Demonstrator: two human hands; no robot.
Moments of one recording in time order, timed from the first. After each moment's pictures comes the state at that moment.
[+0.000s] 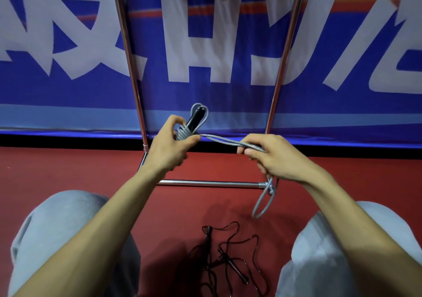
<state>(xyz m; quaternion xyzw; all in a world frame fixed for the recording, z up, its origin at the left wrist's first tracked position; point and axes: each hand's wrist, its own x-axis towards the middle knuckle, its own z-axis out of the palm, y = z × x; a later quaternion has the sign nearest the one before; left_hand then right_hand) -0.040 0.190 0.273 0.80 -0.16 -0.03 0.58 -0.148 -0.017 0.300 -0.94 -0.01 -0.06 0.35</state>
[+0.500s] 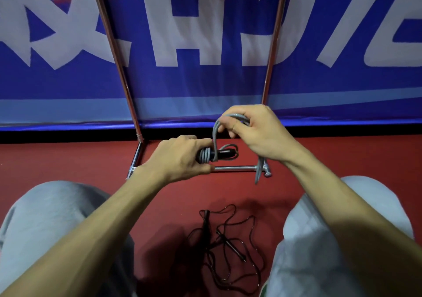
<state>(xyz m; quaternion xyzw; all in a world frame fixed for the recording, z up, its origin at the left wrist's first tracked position) -0.070 0.171 0.260 0.90 -0.42 0.01 0.10 -0.148 0.001 0.306 -0.89 -0.08 -0.19 0.40</state>
